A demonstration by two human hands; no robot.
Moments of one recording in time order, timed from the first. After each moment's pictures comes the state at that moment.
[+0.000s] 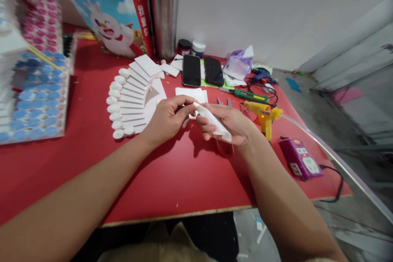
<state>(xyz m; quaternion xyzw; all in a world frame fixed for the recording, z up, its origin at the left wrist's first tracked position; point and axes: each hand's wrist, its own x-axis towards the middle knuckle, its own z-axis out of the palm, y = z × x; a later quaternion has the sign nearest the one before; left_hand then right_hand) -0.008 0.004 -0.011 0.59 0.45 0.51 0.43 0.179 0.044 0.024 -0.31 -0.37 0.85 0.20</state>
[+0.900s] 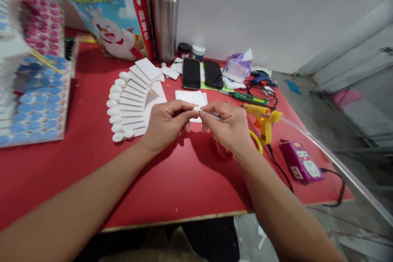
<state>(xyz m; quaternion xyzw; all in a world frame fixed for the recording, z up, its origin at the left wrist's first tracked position) 0.000 -0.004 -0.001 0.52 0.47 0.57 0.43 0.170 0.020 0.024 -0.42 -0.76 0.31 0.39</state>
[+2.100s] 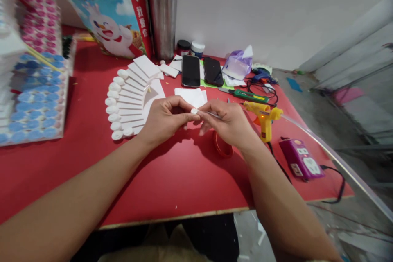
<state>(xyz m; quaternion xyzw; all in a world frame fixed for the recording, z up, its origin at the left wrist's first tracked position) -0.005 0.002 -0.003 0.51 0.45 0.55 0.49 0.182 0.029 0.027 -0.37 -0.78 0.42 0.28</state>
